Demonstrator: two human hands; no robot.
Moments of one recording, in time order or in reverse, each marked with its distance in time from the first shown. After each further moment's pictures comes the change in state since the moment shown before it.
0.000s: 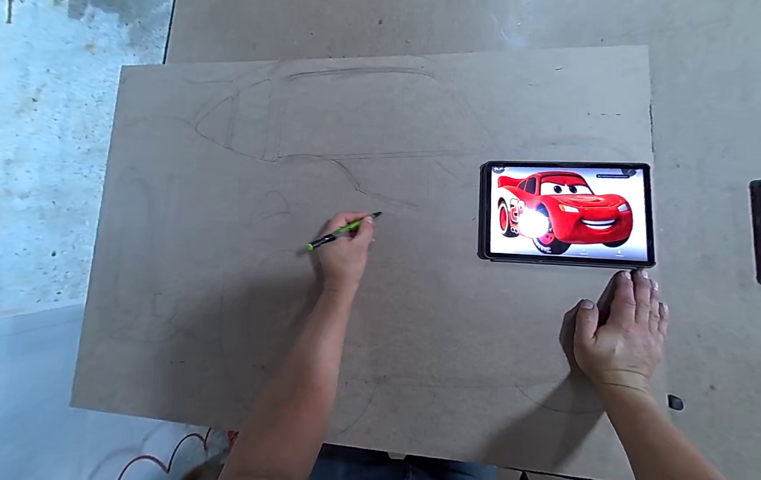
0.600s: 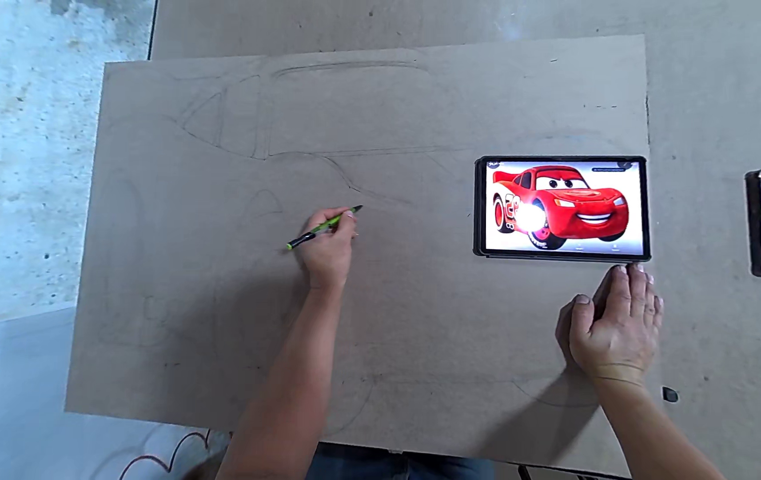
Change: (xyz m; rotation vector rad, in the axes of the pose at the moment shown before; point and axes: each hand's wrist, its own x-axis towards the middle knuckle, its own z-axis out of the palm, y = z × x) left_hand 0.007 -0.007 -0.008 -0.054 0.102 0.017; right_hand -0.001 -0.002 0.001 0.001 0.001 -0.001
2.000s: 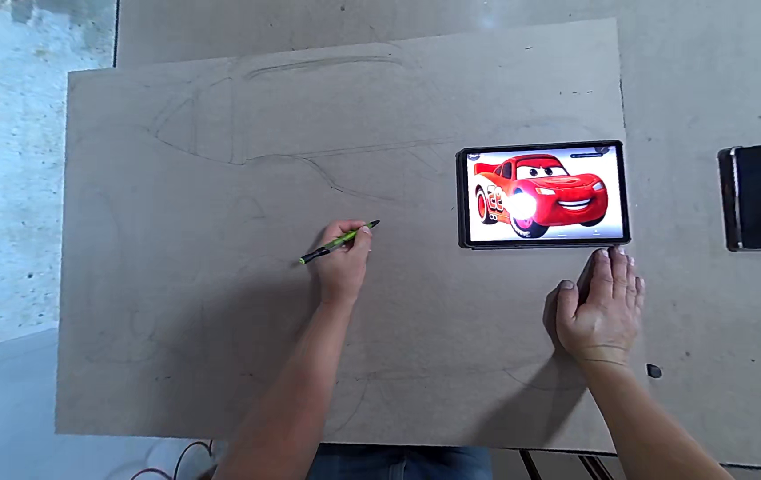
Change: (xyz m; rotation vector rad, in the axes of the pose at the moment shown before) left_hand -0.035 0.010 0.021 -0.056 -0.149 0.034; right_hand 0.000 0.002 0.002 -0.002 -0.016 0.009
